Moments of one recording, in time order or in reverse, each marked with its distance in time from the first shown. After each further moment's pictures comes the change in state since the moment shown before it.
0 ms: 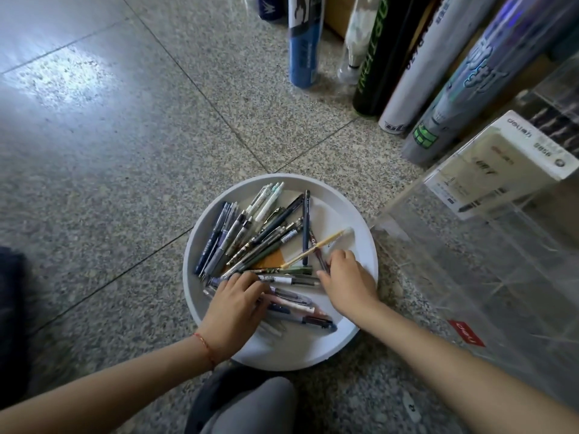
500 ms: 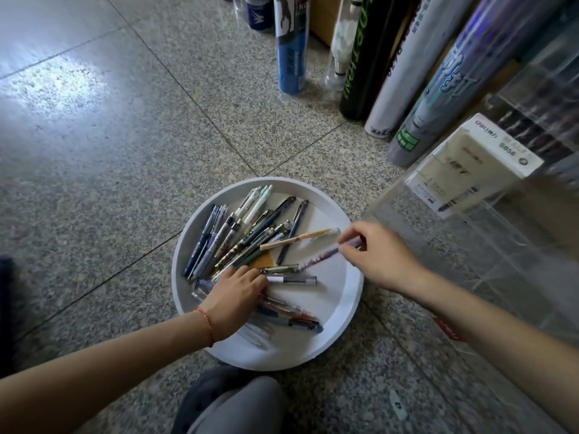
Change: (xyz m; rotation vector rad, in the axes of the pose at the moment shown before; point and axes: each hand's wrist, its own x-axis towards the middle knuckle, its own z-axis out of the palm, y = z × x) left_hand 0.029 0.007 -0.008 0.230 -0.112 0.240; right_hand -0.019 0.027 -0.086 0.399 0.069 -0.119
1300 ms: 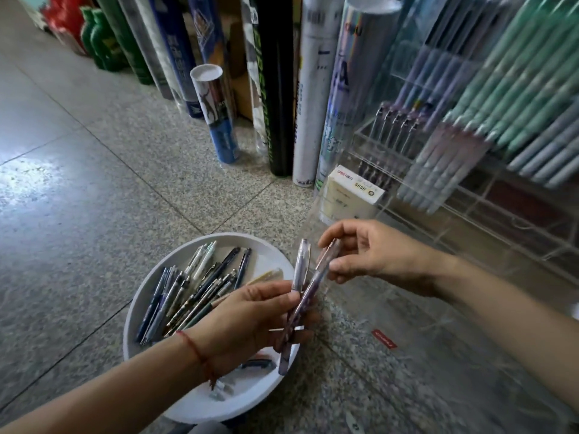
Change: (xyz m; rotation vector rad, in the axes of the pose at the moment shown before) left_hand 0.061 0.135 -0.147 -1.856 -0.355 -0.590; right_hand -0.077 0.001 -0.117 0.669 -0.246 -0.129
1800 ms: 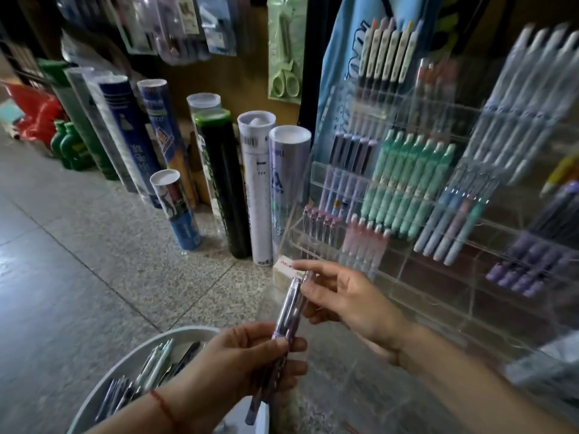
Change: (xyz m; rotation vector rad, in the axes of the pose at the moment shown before) left_hand 0.008 0.062 0.063 0.155 -0.064 0.073; right_hand -0.028 -0.037 -0.021 0.159 0.355 -0.185
